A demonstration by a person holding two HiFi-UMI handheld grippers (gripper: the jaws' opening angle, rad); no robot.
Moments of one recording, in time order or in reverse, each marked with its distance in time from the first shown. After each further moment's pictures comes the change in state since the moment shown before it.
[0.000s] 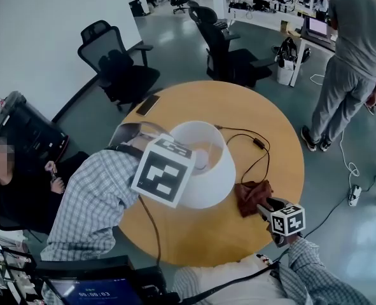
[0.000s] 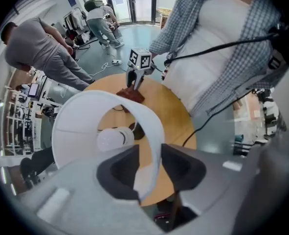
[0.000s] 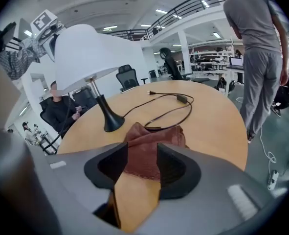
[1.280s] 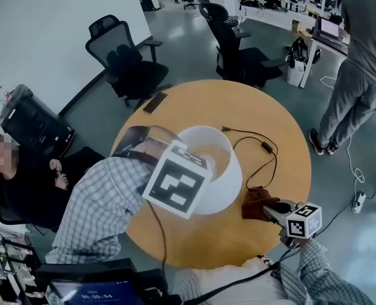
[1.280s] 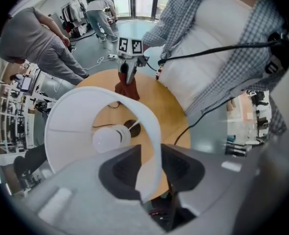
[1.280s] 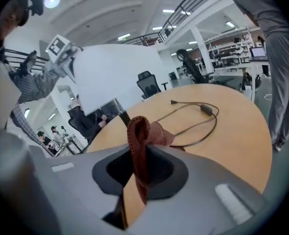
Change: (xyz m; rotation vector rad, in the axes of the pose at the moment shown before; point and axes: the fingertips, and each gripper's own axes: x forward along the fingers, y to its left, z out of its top) left arm 0.003 -0.004 0.000 -0.013 0.037 -0.081; right arm -0.026 0.039 0.052 -0.027 -0.069 0.317
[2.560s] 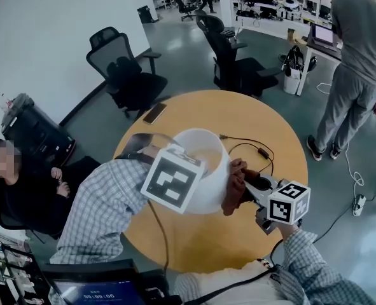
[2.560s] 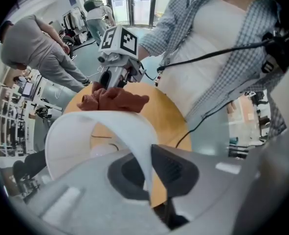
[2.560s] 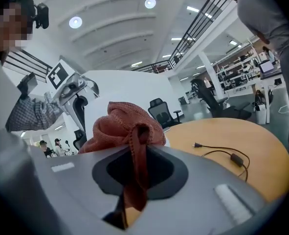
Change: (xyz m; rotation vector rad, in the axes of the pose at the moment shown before) left arm -0.001 0.000 0.007 0.021 -0.073 0.012; right arm 0.029 0.077 0.156 -0.071 -0.314 0.099
